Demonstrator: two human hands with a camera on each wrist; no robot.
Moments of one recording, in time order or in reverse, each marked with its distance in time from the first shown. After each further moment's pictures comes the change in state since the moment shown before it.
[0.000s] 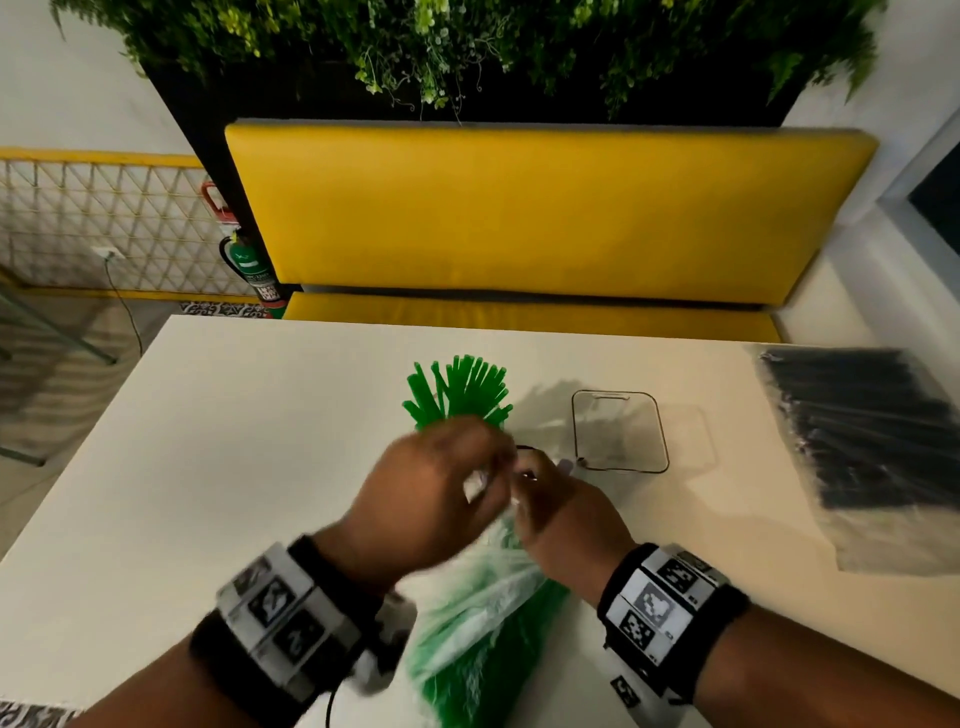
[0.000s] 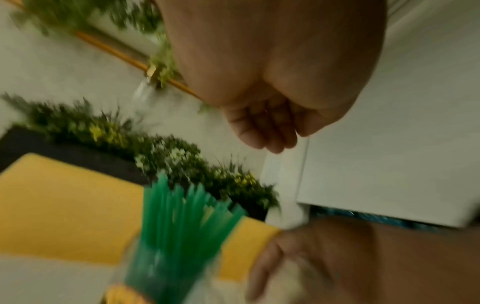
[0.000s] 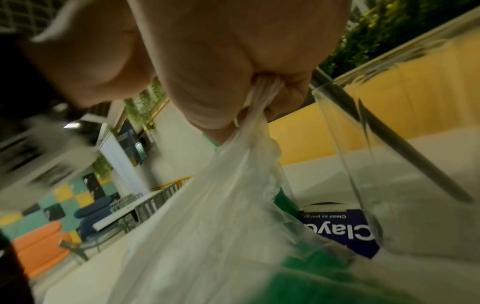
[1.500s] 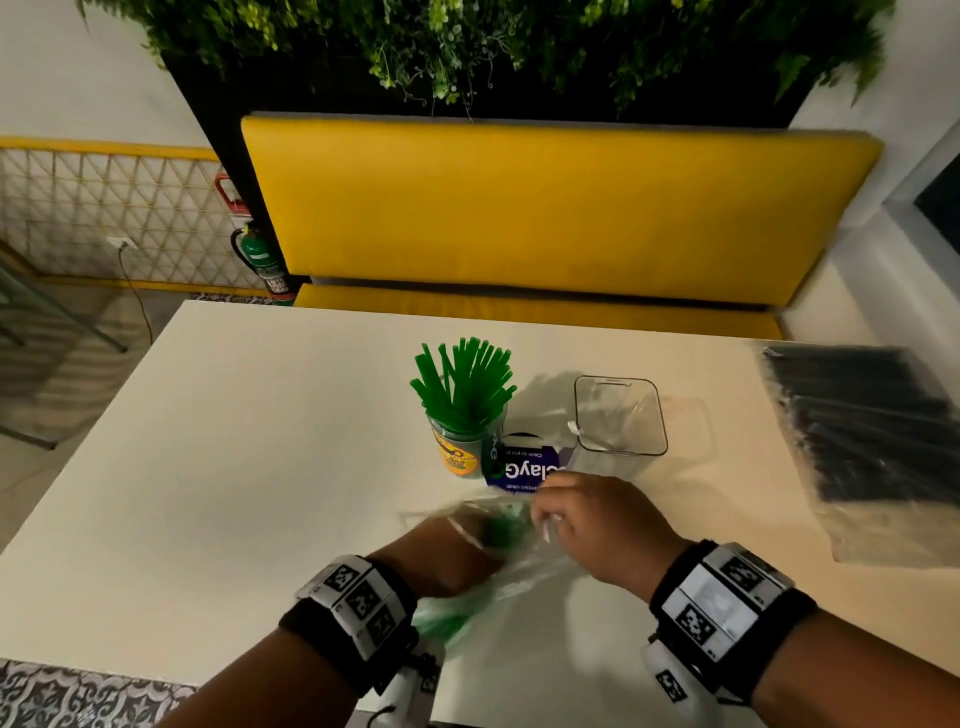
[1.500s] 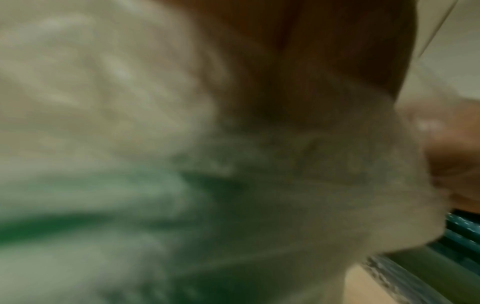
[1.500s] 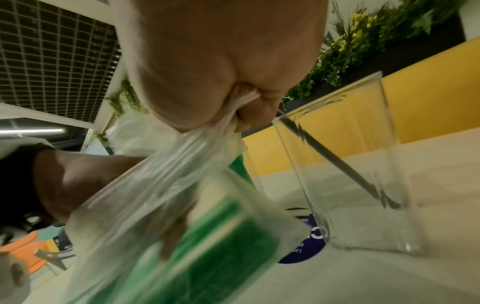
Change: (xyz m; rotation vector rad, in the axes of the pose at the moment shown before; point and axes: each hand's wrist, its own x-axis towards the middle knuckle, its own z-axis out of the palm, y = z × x) left_hand -0.064 -0.012 0.070 -0.090 -0.828 -0.541; right_hand -0.035 0.025 -0.006 0.075 -0.005 -0.146
